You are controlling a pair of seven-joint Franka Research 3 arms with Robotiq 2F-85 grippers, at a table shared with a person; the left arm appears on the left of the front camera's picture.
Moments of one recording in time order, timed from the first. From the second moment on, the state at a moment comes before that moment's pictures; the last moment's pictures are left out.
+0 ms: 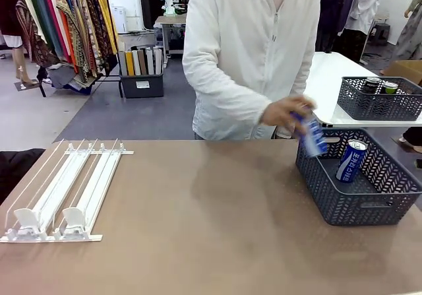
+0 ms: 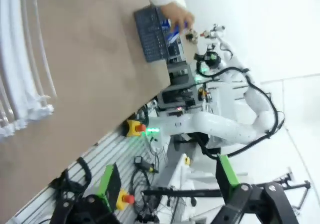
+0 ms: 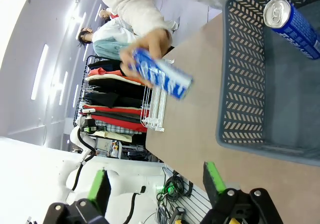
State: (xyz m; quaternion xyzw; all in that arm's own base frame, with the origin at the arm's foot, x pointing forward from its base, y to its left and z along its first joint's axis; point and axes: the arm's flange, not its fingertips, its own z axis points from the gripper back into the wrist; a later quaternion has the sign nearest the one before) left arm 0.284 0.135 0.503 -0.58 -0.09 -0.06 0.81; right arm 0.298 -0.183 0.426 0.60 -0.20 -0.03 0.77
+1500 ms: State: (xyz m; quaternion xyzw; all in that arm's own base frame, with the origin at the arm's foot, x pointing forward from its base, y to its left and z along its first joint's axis) left arm 0.278 0.138 0.522 -0.56 -0.11 -0.06 0.82; right arm 0.298 -0.183 0.426 0.60 -0.20 -0.03 0.77
